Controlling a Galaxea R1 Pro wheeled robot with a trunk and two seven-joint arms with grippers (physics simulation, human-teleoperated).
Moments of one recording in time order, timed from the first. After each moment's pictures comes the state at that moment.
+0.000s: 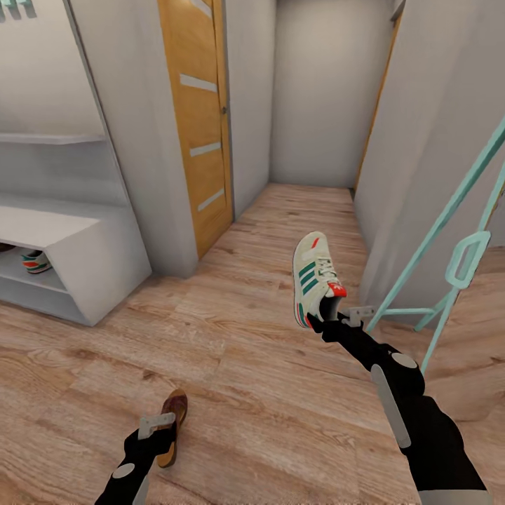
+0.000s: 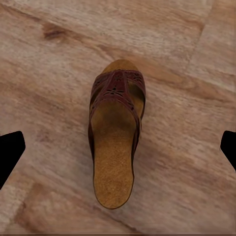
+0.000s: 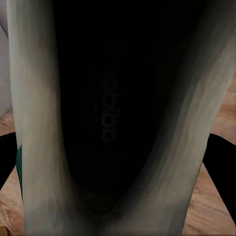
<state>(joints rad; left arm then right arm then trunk) -0.34 -0.06 0.26 -0.65 -0.13 -0.04 0.03 -0.44 -0.06 -0.01 -1.47 -0.18 0.46 0.26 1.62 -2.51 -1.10</state>
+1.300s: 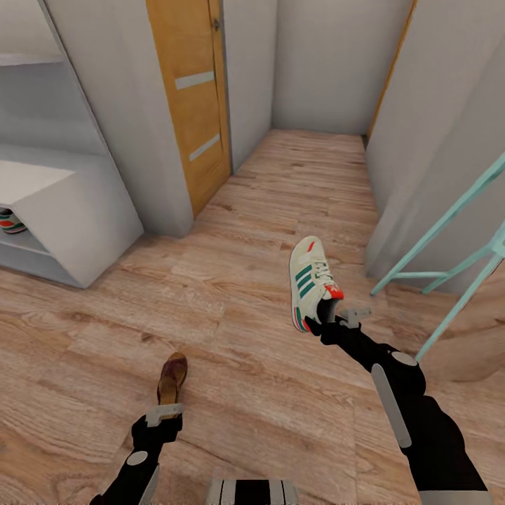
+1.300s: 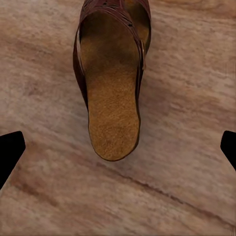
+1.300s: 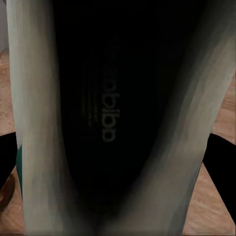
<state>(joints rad) -0.37 -0.06 0.13 -0.66 -0.13 -0.04 0.14 -0.44 -0.06 -0.01 -1.49 -0.19 0.53 0.29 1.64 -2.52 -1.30</state>
